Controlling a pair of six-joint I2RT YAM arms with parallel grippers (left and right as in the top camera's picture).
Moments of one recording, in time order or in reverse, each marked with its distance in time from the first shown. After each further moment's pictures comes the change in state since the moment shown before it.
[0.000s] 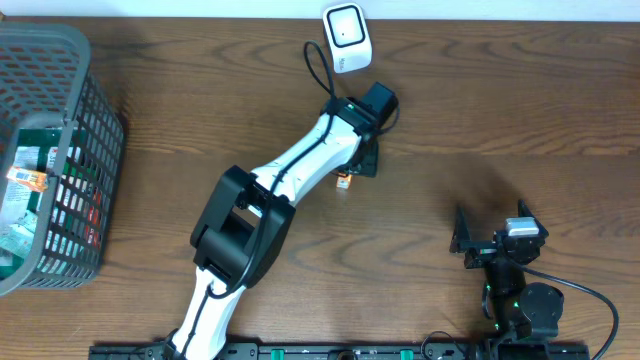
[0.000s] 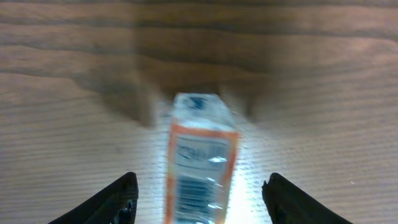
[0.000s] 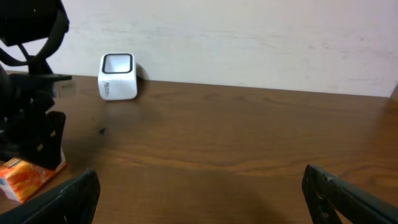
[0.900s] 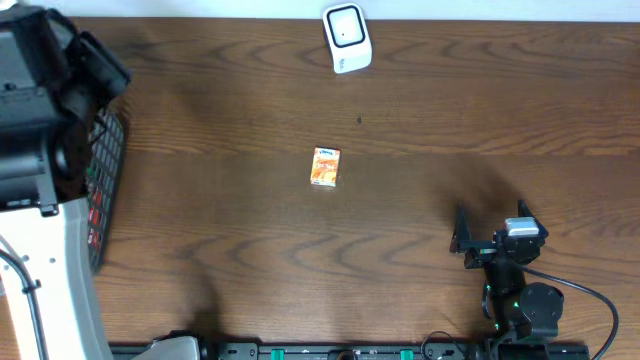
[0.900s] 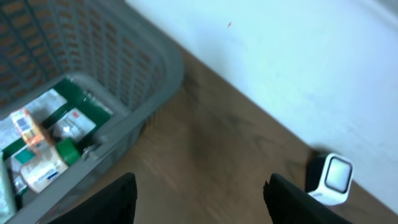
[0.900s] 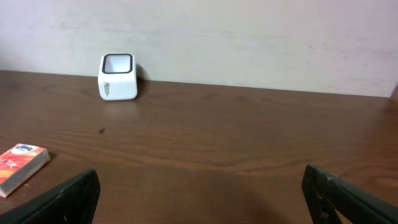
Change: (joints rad) left arm 0.808 -0.811 0.081 -0.128 -0.079 0.026; right arm 0.000 0.000 0.000 0.000 0.000 0.000
